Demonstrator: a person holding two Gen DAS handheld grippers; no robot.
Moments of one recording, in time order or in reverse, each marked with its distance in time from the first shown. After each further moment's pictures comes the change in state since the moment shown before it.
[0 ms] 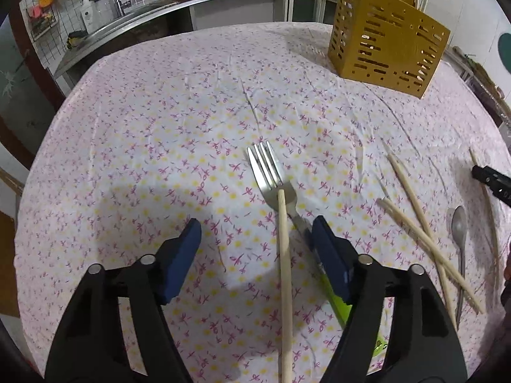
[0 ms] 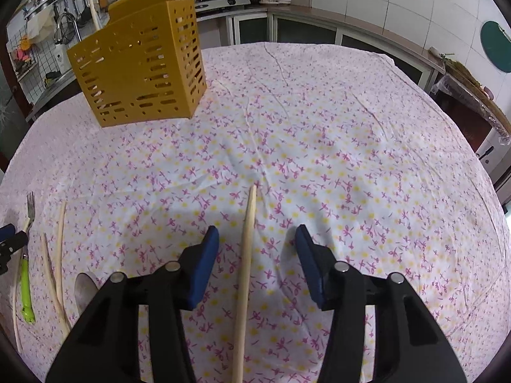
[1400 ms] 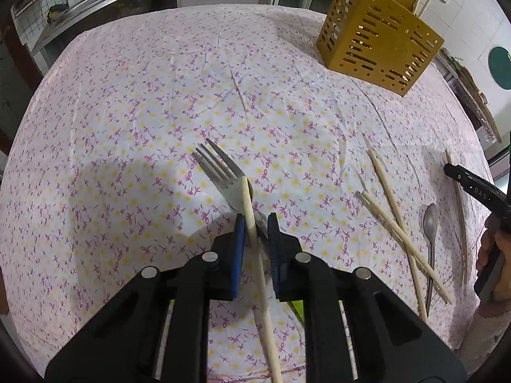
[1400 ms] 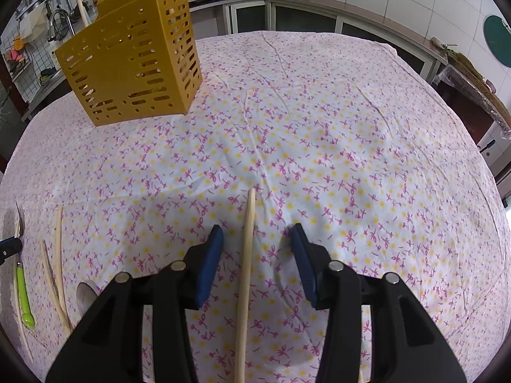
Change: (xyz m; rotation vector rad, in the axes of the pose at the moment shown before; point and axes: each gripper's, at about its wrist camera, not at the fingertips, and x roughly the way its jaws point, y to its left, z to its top) left arm 0.000 0.012 0.008 -0.041 0.117 -0.138; right arm 0.008 -0.001 0.011 0.020 0.062 0.004
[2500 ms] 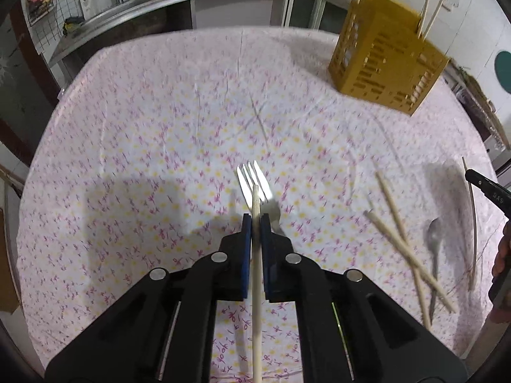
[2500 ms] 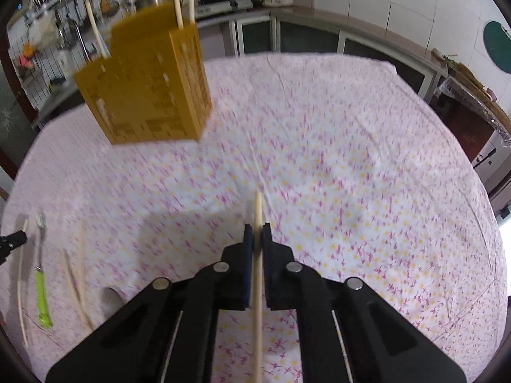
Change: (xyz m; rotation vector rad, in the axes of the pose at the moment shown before) left arm -0.027 0.009 0.008 -0.007 -0.092 0.066; right arm -0.042 0.001 0.015 0.003 -0.110 0.044
